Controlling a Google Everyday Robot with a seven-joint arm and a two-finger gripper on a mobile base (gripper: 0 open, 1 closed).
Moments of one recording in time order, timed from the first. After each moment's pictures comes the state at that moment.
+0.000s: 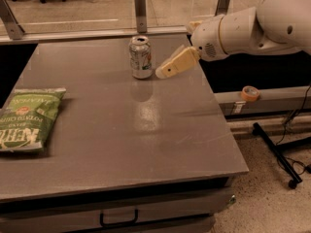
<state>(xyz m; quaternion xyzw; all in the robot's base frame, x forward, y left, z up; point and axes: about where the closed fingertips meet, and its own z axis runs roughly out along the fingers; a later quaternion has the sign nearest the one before) 0.630 -0.051 0.949 -0.49 0.70 0.18 0.49</state>
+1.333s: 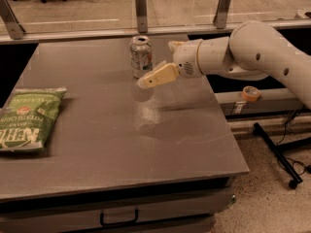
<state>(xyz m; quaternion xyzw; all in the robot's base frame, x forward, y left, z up) 0.644 -0.009 0.898 -0.45 0.70 0.25 0.50</state>
